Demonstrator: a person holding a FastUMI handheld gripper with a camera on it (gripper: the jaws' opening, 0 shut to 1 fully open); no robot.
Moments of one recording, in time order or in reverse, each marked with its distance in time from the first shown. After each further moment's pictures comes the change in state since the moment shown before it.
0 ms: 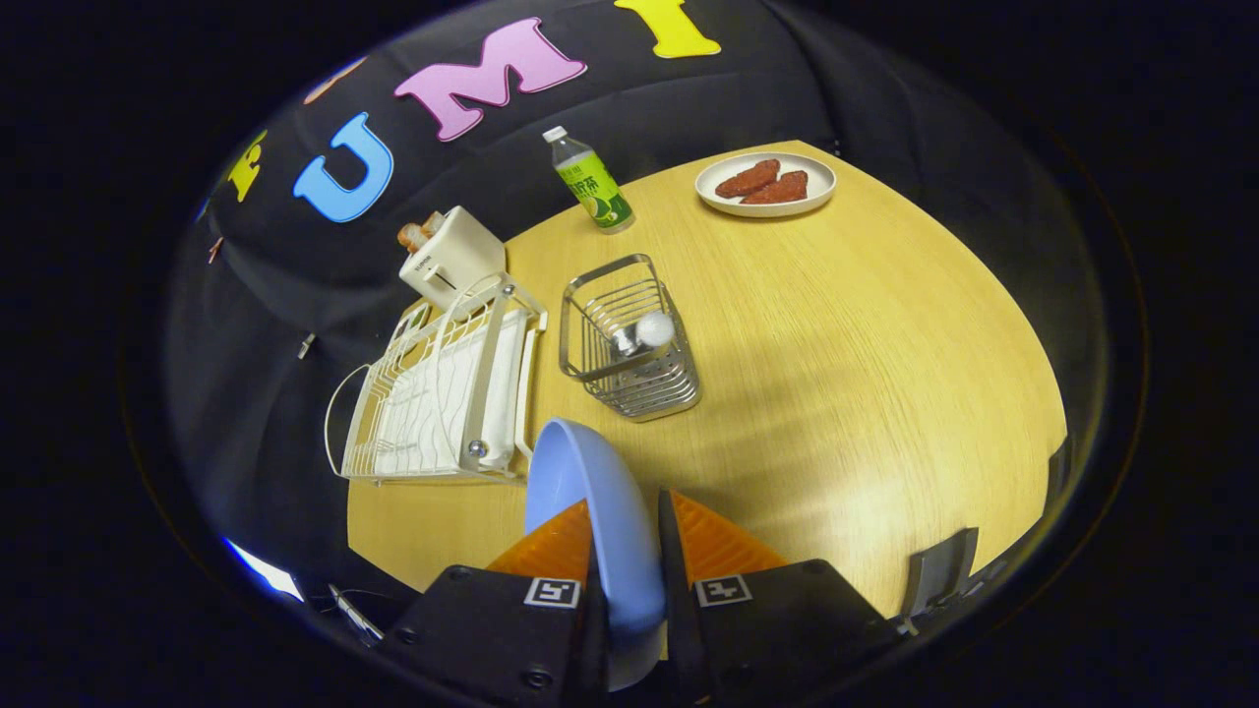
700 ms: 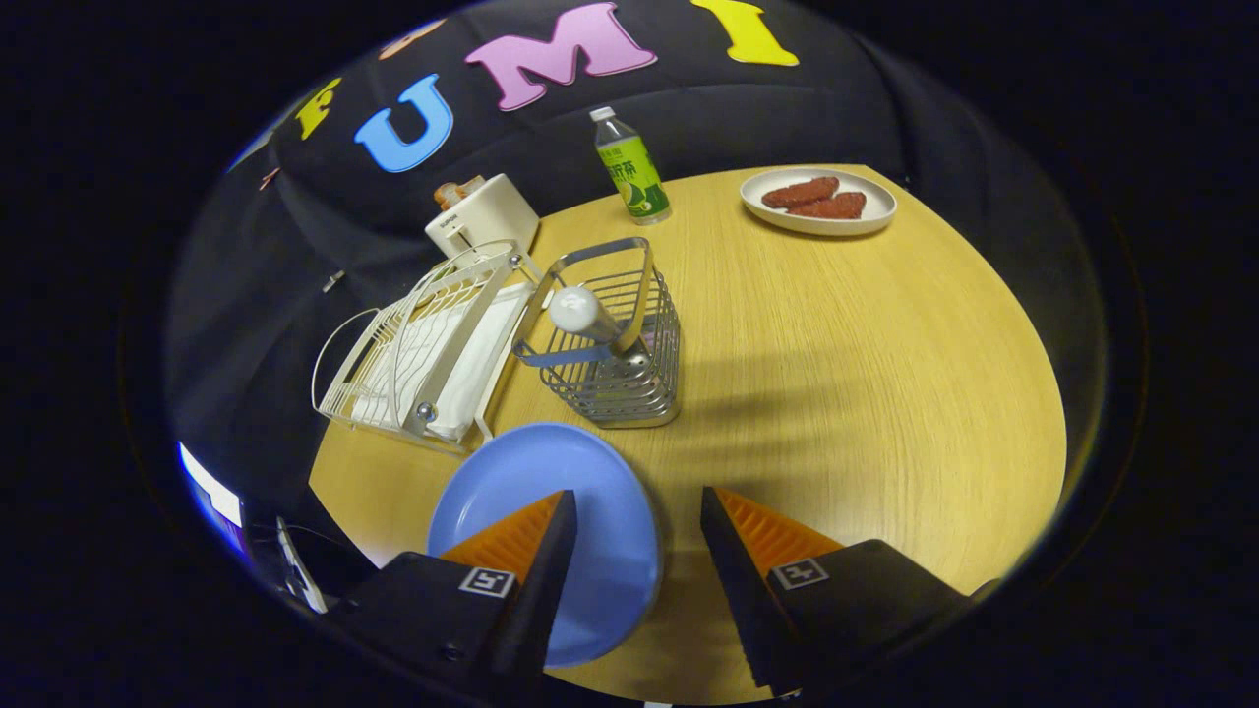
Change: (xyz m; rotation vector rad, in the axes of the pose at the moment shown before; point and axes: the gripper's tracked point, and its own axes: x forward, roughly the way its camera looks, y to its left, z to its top) arm 0.026 -0.031 0.011 -0.282 -0.066 0.093
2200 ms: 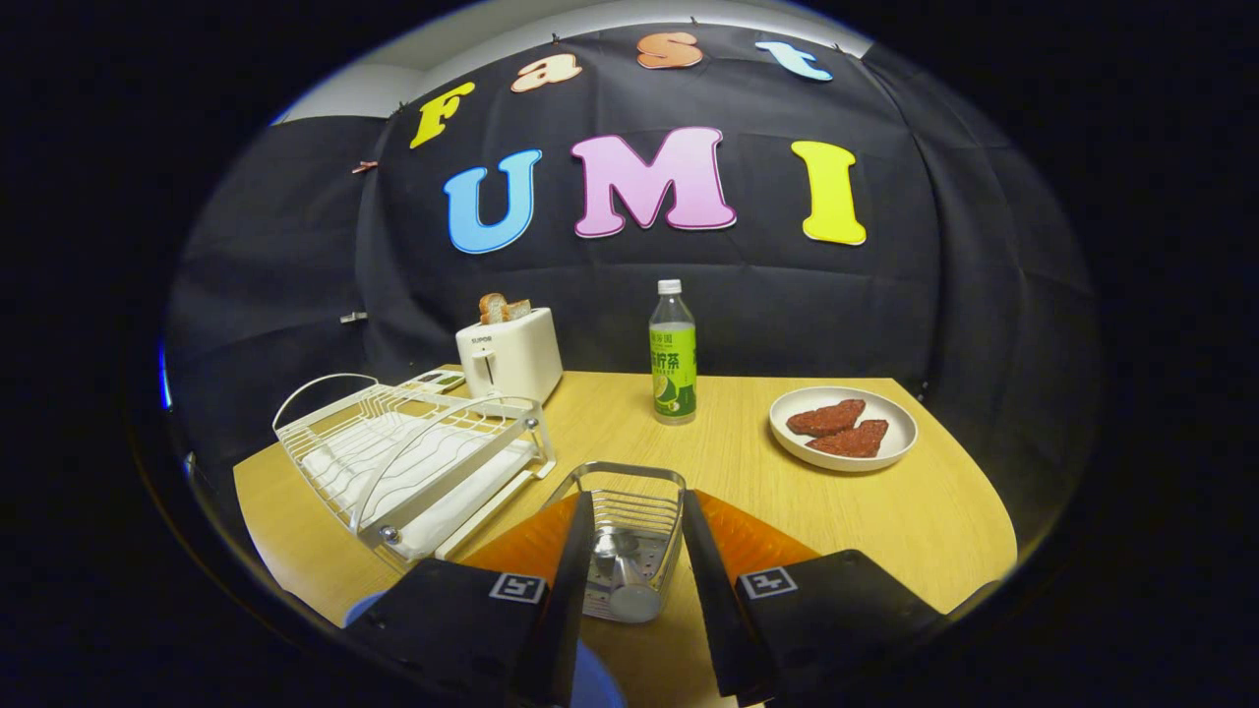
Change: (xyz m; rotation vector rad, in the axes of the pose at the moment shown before) arm 0.027 0.016 0.130 -0.257 -0.561 -0.047
